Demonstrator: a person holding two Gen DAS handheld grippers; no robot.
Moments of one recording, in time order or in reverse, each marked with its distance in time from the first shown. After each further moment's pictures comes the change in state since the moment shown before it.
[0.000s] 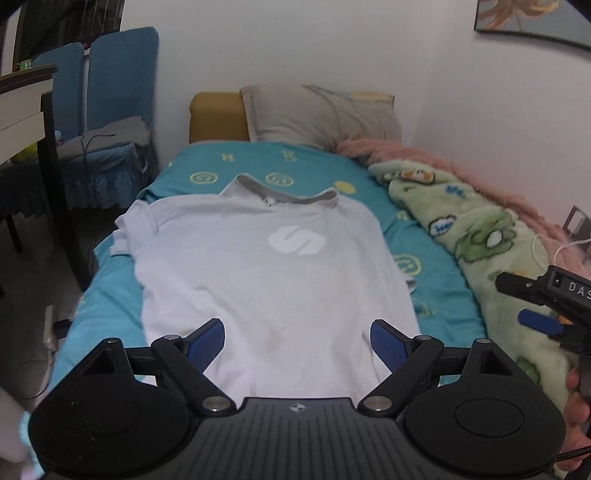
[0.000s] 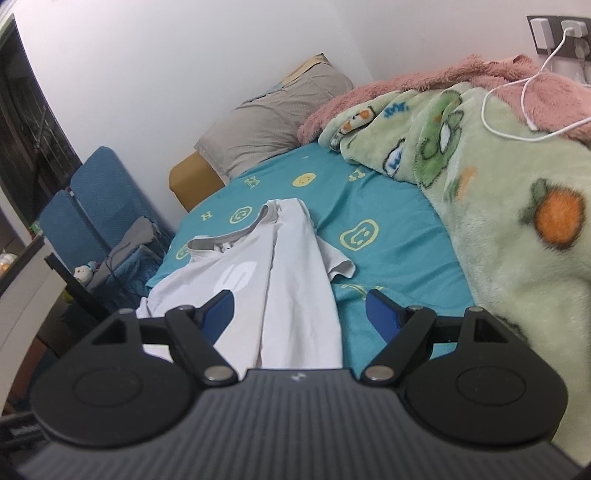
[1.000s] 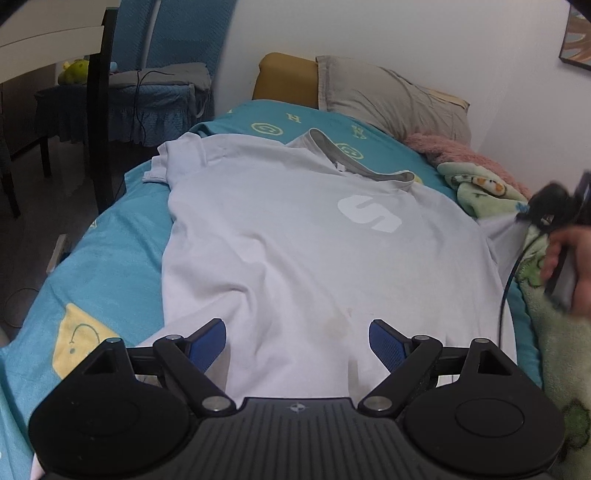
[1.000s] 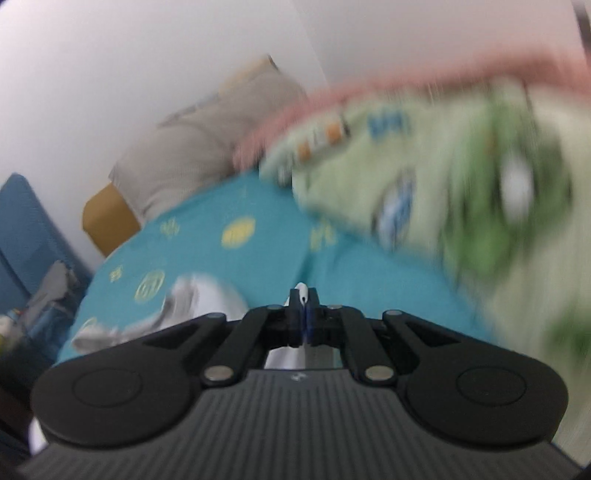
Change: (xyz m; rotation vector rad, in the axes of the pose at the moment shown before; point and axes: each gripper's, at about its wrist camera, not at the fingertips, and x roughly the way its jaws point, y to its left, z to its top) left arm 0.082 0.081 -0.044 -0.200 0.068 0.093; right arm 0.242 -0.020 0.131 -0.082 -0.119 -0.251
